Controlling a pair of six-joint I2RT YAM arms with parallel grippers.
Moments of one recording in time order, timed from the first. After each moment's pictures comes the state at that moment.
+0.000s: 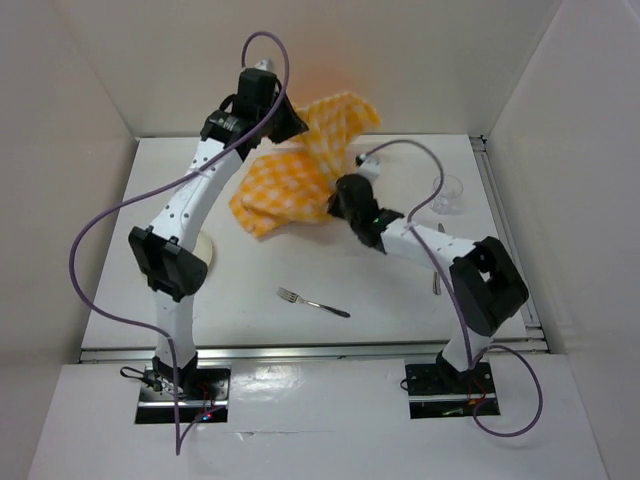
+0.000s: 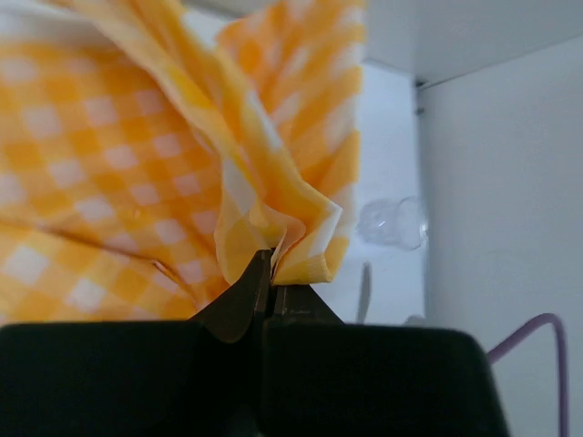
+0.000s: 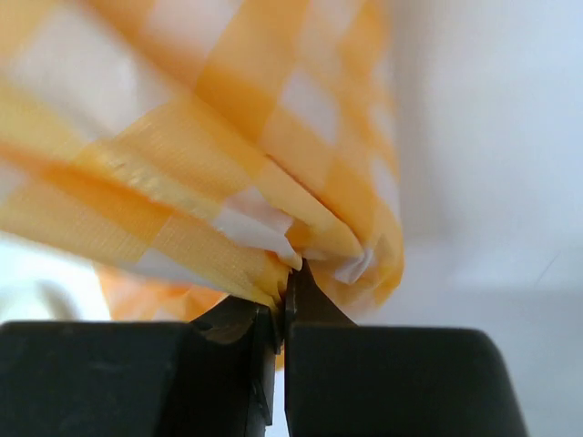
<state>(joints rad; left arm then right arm) -0.41 1.99 2.25 -0.77 -0.01 -0.74 0.66 1.68 1.09 0.11 0.38 0.73</state>
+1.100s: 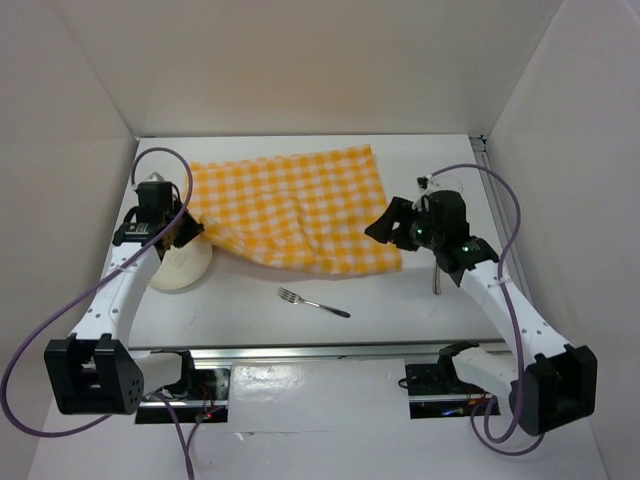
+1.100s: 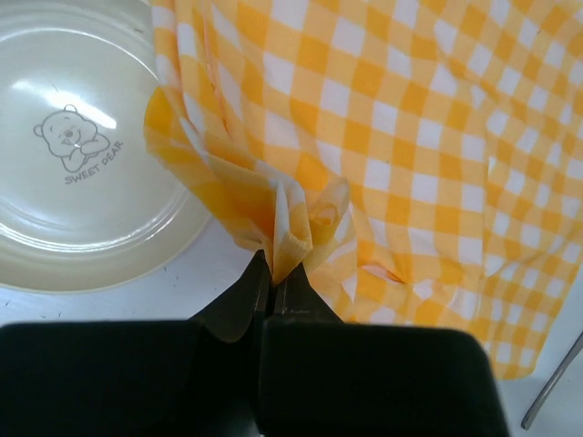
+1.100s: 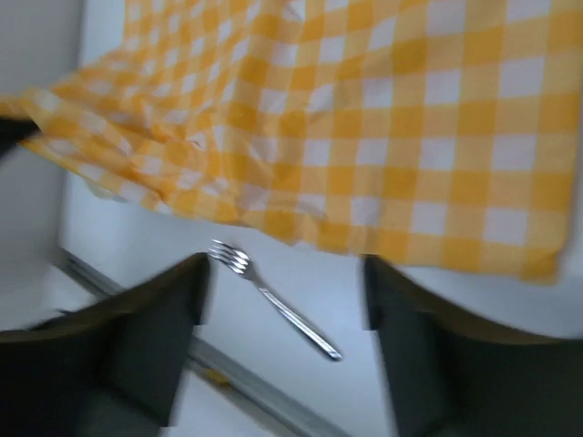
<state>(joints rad) 0.04 1.20 0.98 -0.57 -0.02 -0.66 0.27 1.08 0.84 -0.30 -0.33 0.52</state>
